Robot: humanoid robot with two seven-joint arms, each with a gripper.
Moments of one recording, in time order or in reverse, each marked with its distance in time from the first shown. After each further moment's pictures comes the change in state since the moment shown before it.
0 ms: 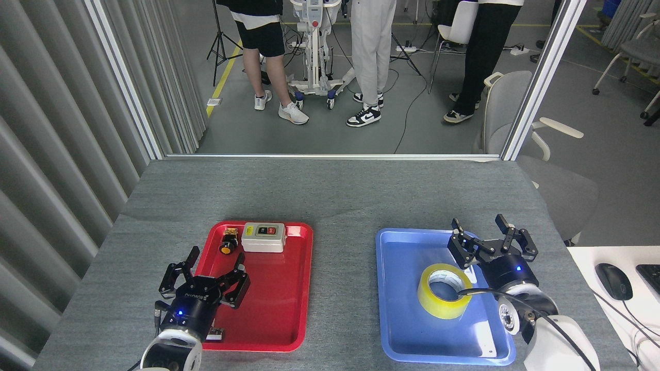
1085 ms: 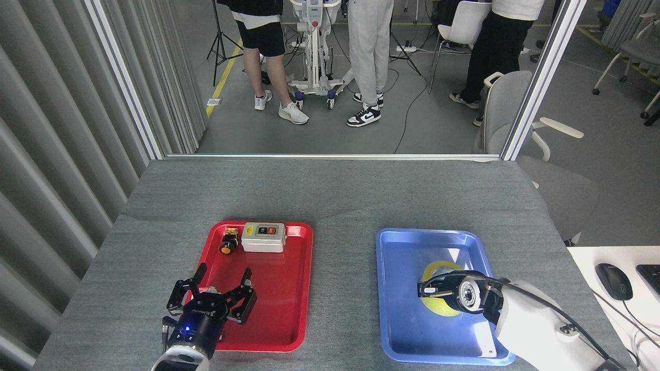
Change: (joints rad) left arm 0.051 -0.033 0.000 0.001 0.002 -0.002 0.000; right arm -0.310 -0.149 0.719 0.109 -0.713 0.318 0.692
